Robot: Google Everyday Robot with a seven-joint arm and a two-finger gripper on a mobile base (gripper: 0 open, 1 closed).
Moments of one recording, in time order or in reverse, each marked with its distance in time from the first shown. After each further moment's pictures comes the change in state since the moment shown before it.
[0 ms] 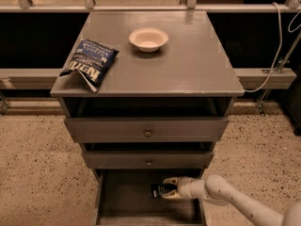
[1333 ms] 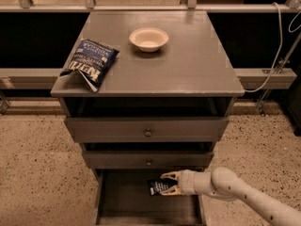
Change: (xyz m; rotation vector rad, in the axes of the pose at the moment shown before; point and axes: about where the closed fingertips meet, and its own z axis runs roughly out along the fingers) arm -0.114 -0.005 -0.070 -0.003 -0.049 -0.133
